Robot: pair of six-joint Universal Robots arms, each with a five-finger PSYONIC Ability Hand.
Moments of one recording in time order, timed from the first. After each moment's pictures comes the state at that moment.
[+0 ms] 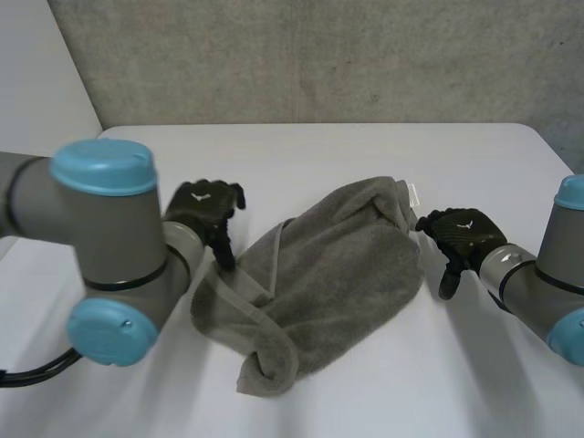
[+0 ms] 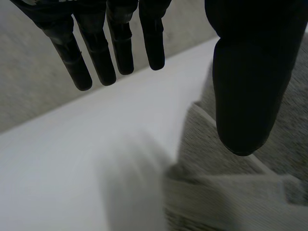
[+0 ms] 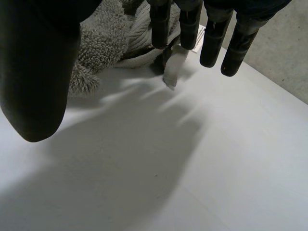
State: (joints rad) left arm 4.13 -2.10 -1.31 3.07 -1.71 3.22; right arm 1.77 -1.02 1.55 -0.10 1.34 2.73; left_hand 0.45 0.46 0.46 0.45 0.28; right_hand 0.23 0.25 0.24 0.26 0.05
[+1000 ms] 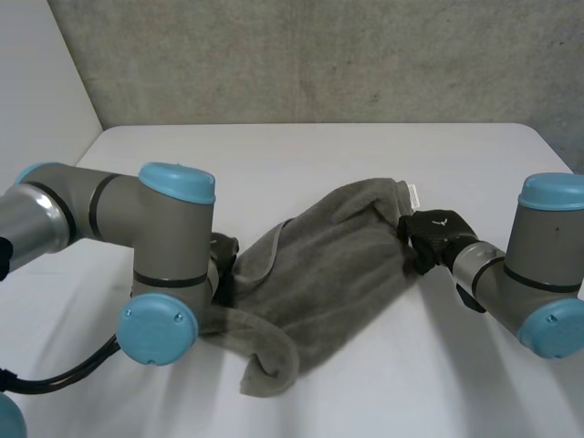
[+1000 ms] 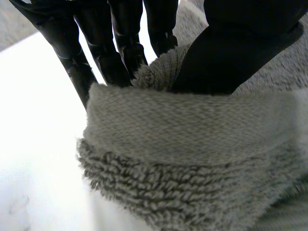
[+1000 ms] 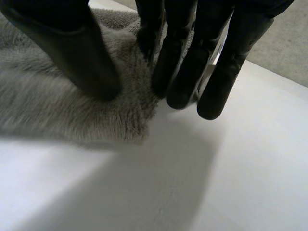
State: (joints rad) left arm 4.09 -2.30 -1.14 2.84 -1.87 3.24; right arm 1.86 -0.94 1.45 -0.09 1.34 2.91; left_hand 1.19 1.21 1.21 1.21 1.02; right_hand 1.26 1.28 1.27 1.27 1.08
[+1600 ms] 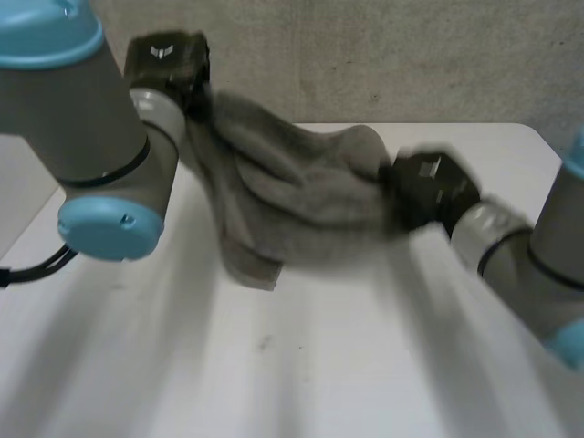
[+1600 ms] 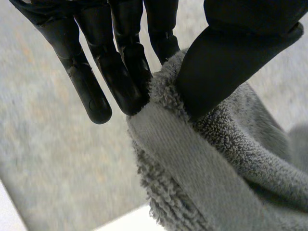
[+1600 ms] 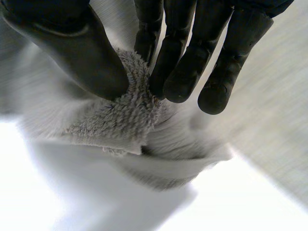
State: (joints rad) left arm 4.14 -2.06 -0.95 3.09 -1.86 3.27; right arm 1.99 -1.28 1.53 0.01 1.35 2.80; left_hand 1.19 1.22 1.22 1.22 1.03; right_hand 1.29 1.30 1.33 1.34 1.13
